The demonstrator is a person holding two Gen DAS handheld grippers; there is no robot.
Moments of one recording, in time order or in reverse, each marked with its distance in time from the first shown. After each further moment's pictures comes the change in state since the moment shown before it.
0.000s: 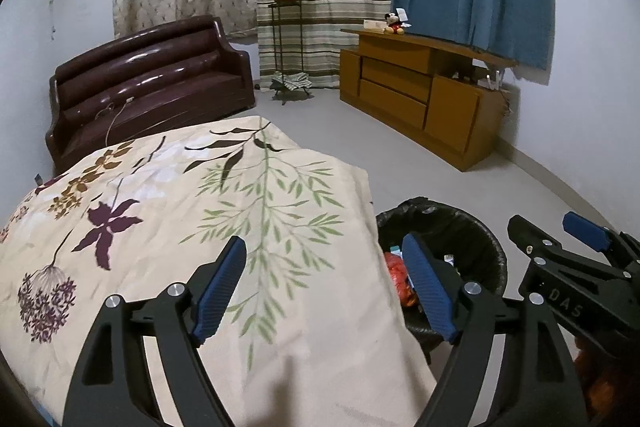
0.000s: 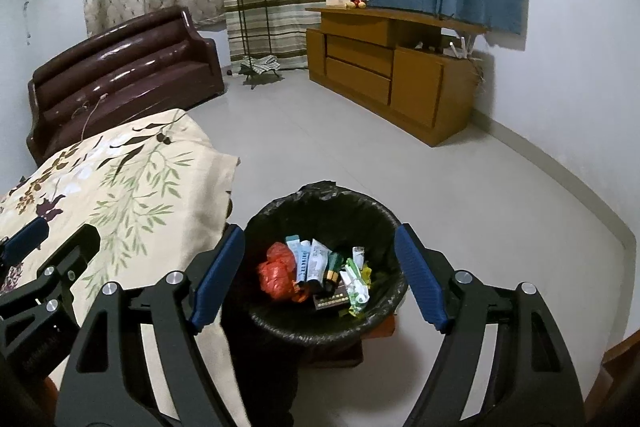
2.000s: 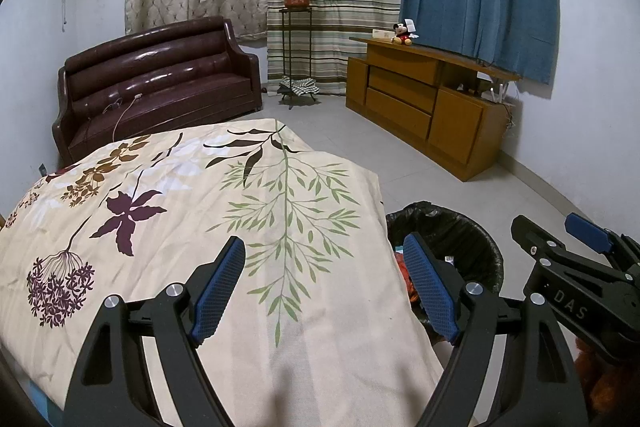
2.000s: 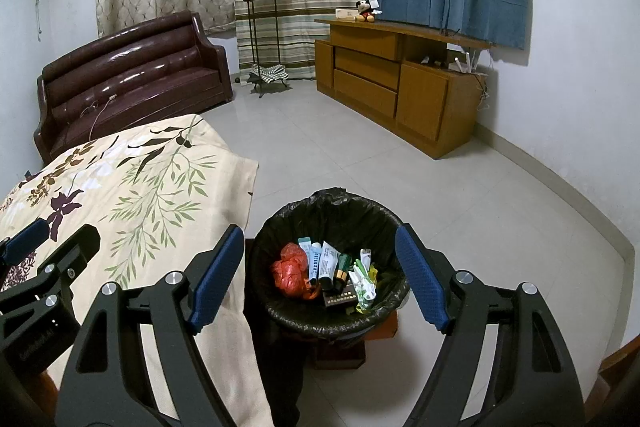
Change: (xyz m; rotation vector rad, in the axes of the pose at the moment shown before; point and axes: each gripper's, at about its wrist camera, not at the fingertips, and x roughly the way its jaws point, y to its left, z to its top) left arm -0.026 0.023 -0.006 -0.036 -0.031 -0.001; right arm -0.031 0.014 -0.004 -0.021 -0.043 0.013
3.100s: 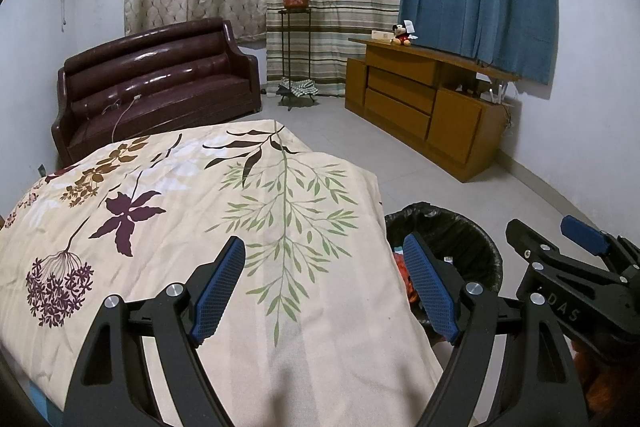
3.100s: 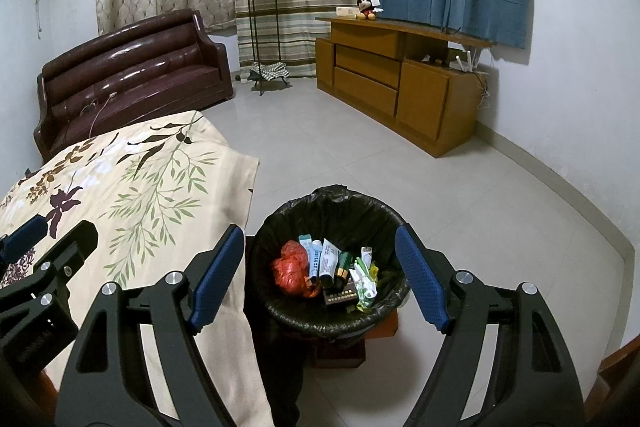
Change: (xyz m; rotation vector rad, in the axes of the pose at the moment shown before) left arm 0.000 -0.001 -0.003 0.001 -0.005 -0.003; right arm -0.001 0.001 0.000 -0.002 0.002 -0.001
